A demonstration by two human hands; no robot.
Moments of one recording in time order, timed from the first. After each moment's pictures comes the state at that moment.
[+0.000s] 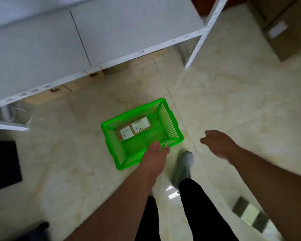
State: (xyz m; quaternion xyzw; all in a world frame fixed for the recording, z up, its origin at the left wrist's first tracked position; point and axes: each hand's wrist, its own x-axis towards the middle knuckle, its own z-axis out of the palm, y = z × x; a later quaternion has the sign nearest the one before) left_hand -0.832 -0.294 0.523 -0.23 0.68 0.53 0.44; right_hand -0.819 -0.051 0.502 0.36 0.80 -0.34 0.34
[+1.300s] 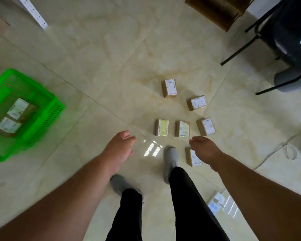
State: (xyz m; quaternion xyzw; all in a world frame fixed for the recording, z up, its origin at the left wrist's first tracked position) left_hand -0.386 0.013 0.496 -0.06 0.73 0.39 0.56; right_hand -0.174 0.205 0.515 0.64 0.58 -0.46 0.21
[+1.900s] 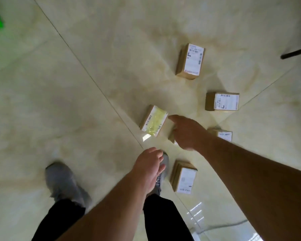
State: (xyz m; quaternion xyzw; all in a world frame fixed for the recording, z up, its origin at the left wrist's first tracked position) left_hand -0.193 0.182 0.180 -0.46 0.49 0.49 0.56; right_hand -0.204 0.348 0.171 0.23 0.83 -0.24 0.45
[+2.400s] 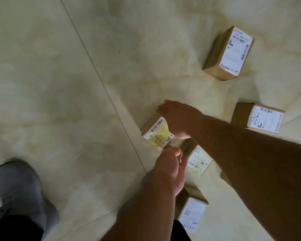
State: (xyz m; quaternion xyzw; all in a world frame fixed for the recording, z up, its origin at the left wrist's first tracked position) left_hand -0.158 0.257 -0.001 -0.62 0.24 0.62 0.41; right_hand -0.275 0.350 0.005 -0.08 0.86 -0.07 0.49
